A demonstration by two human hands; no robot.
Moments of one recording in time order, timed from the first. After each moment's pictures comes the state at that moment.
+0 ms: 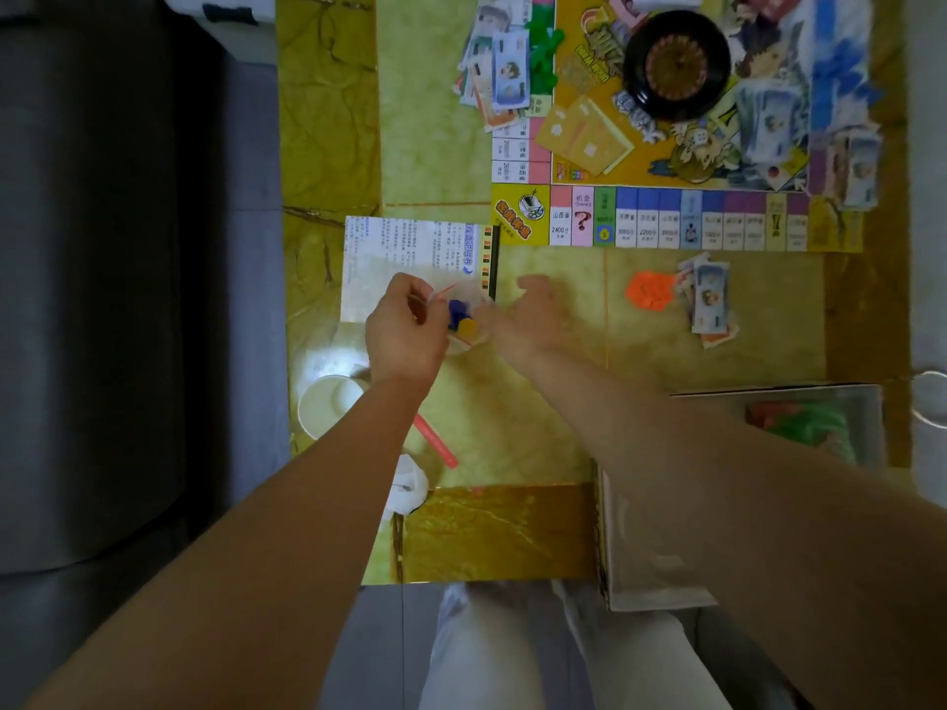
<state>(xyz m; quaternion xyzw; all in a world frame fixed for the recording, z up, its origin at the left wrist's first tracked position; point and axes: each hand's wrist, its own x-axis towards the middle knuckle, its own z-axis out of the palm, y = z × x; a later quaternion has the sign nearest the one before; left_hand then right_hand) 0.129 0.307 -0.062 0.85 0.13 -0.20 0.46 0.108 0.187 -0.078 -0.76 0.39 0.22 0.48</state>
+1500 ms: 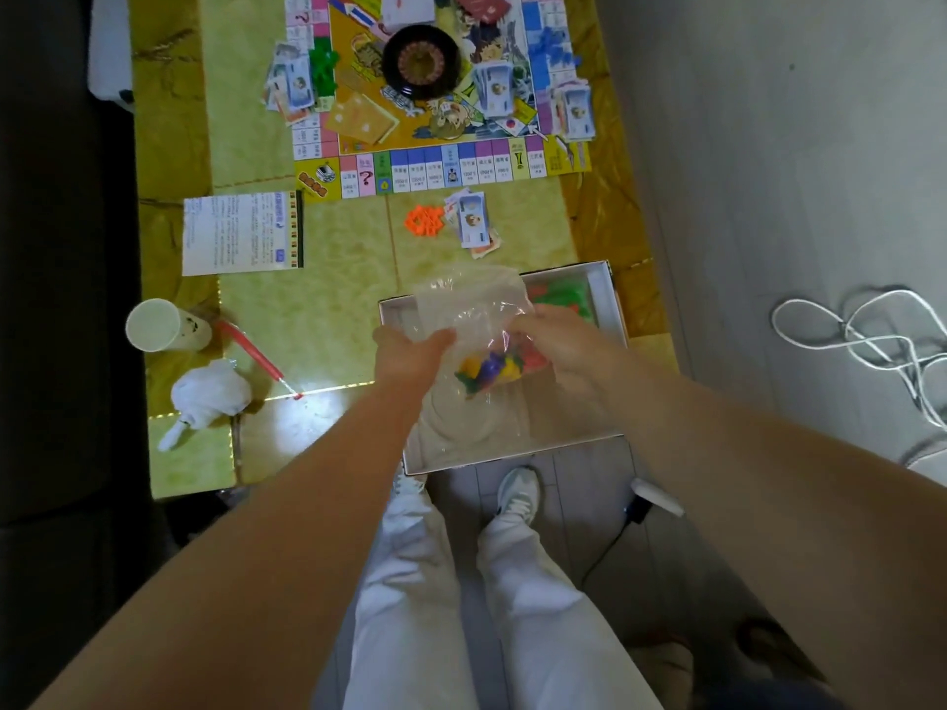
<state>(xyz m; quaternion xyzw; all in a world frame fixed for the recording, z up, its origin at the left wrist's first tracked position) -0.124 0.115 0.011 0.79 0.22 -0.35 0.45 -0.172 -0.045 0.002 -0.61 0.40 0.22 0.65</state>
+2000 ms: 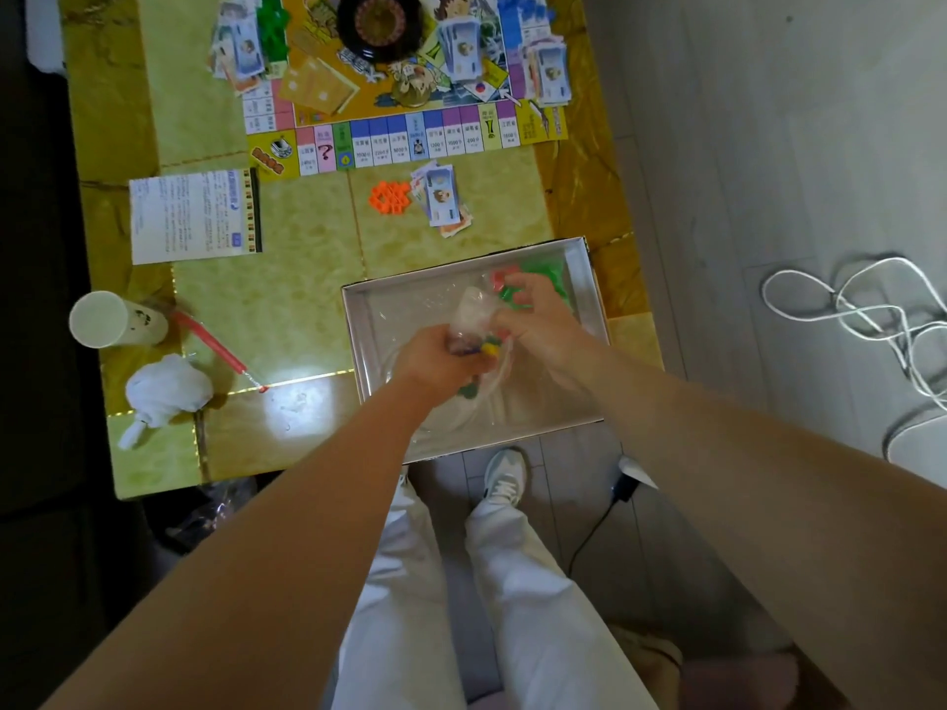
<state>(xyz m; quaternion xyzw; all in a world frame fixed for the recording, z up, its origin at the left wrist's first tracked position) -0.148 0.077 -0.010 0.81 0.02 -0.44 0.38 -0.189 -0.064 -0.015 -0.65 0.36 0.18 0.65</state>
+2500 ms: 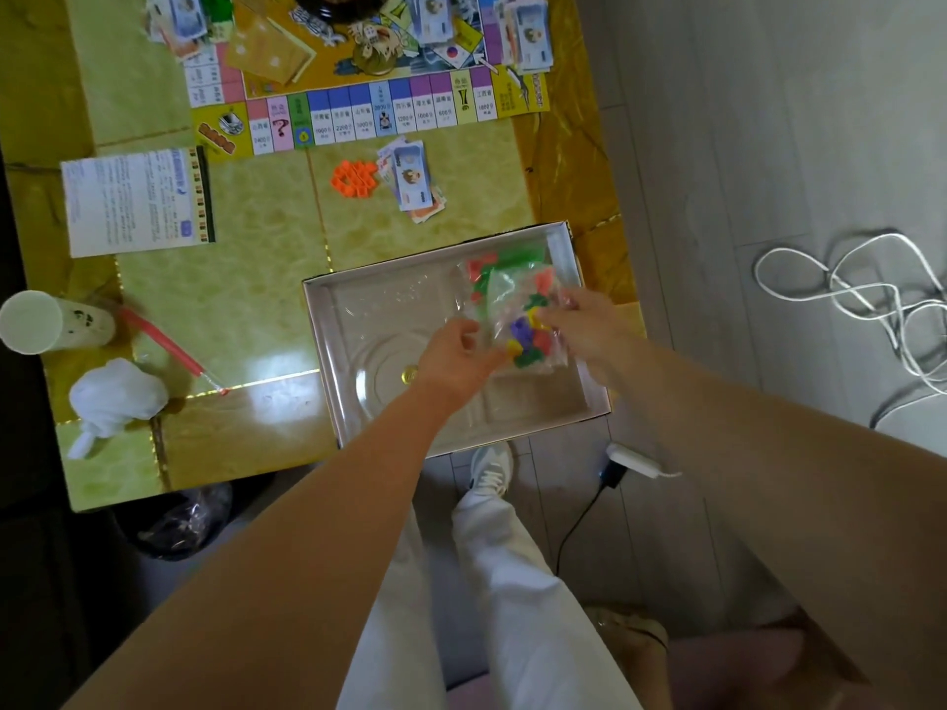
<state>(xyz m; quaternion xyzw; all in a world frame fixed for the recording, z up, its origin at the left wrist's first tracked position) -0.166 0.032 -0.045 0.80 0.06 -0.46 0.39 -0.208 -0.124 -0.050 -0.64 0.48 0.19 0.57</state>
